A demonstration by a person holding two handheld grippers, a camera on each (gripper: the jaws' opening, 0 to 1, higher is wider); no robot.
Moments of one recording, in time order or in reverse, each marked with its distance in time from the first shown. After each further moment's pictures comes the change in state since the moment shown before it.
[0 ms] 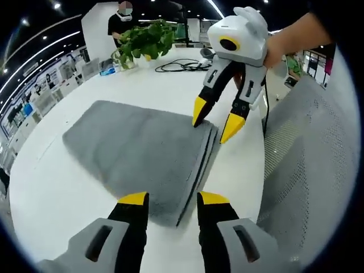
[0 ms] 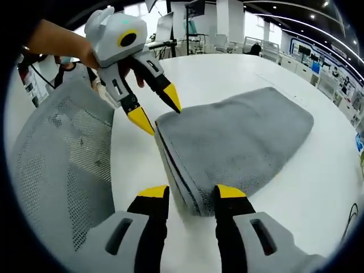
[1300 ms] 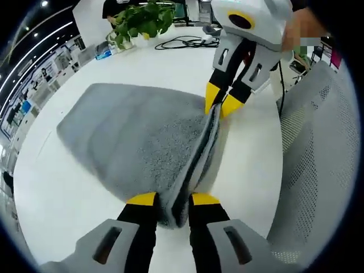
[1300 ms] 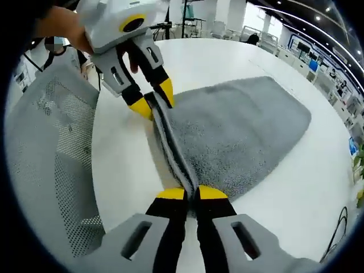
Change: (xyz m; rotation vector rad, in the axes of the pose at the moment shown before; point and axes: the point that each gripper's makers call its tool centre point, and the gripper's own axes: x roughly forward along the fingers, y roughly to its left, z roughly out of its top) left arm 0.018 0.013 -0.007 -0.003 0.150 -0.012; right arm 0.005 -0.015 -0.004 -0.018 0.111 -0.070
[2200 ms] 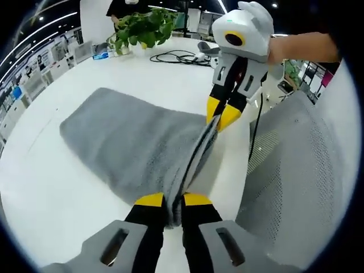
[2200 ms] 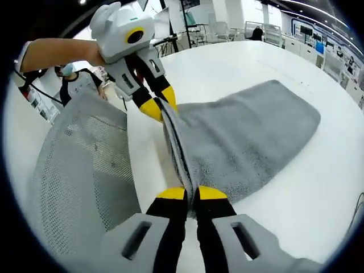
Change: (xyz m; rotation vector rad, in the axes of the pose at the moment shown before) left arm -0.046 -0.017 0.013 -0.074 -0.072 -0.140; right arm -0.037 0.031 0.013 0.124 -0.046 0.185
